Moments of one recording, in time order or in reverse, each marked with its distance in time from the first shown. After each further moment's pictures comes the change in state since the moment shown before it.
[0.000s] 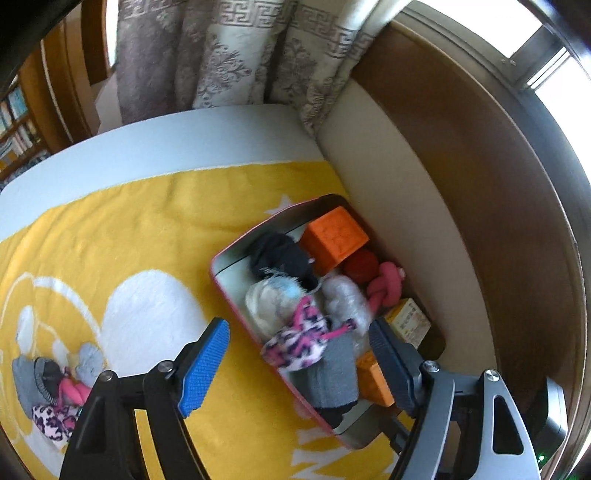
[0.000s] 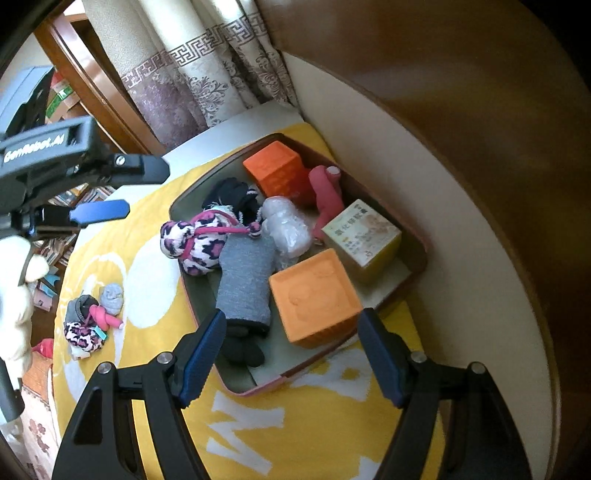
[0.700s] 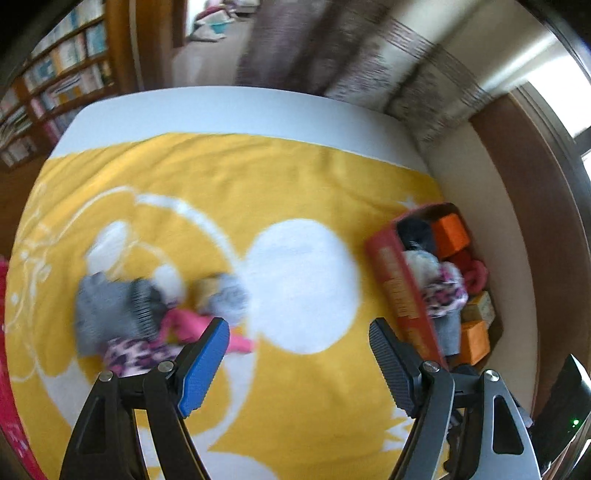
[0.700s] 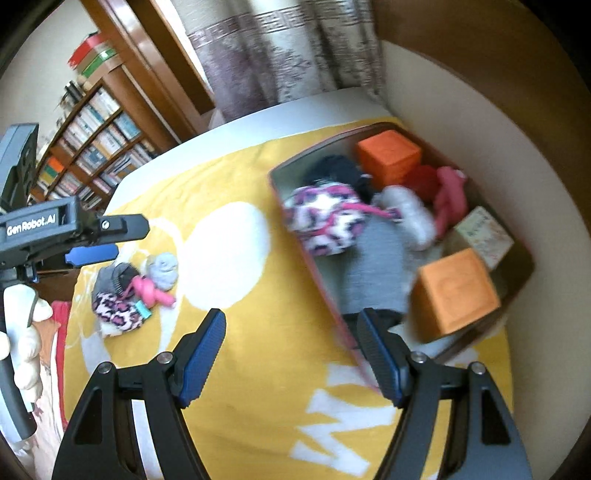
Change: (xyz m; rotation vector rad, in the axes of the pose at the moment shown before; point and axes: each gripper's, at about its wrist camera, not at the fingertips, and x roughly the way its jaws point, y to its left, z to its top) left arm -0.057 0.148 -0.068 -0.231 -0.026 0.099; right arm 0.017 0.111 -0.016 -0.145 0.045 0.088
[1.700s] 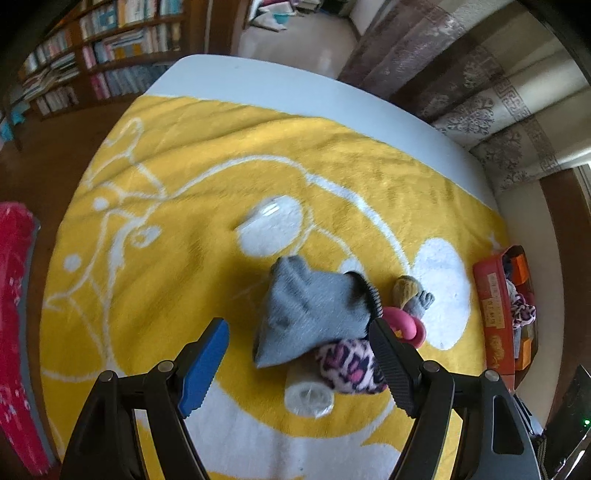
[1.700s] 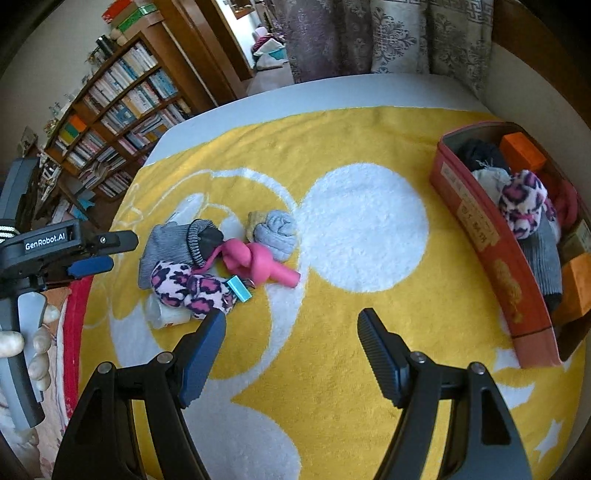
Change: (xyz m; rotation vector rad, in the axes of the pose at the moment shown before) left arm -0.013 0.181 -0.009 -0.154 -0.002 0.034; right arm 0.054 0.134 -0.011 -0.058 0.081 0.024
